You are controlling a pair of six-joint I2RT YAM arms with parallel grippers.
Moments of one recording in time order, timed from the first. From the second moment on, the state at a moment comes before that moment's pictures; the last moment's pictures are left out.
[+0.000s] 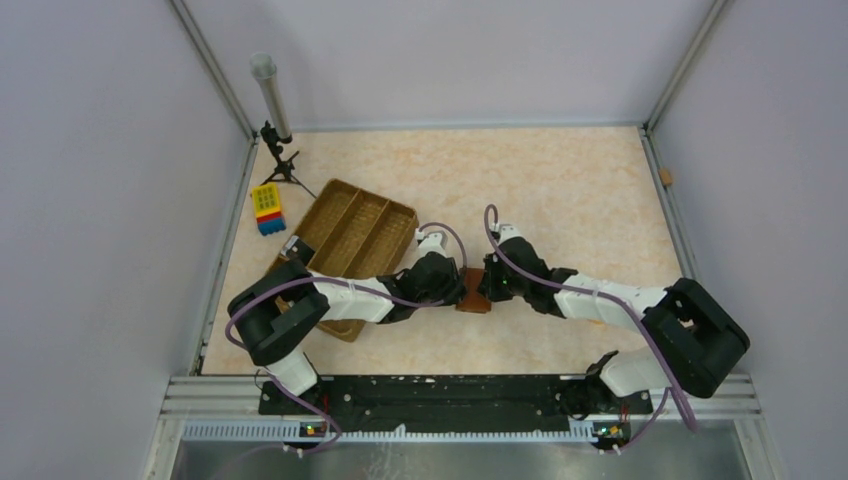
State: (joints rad) left arm -0.95 1.66 0.70 0.27 -0.16 -0.89; right arm 0.73 1.37 0.57 0.02 0.01 0.55
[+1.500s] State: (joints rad) left arm -0.87 1.72 0.89 0.04 -0.12 -0.77; right arm 0.39 1.54 0.40 0.50 -0.44 0.86
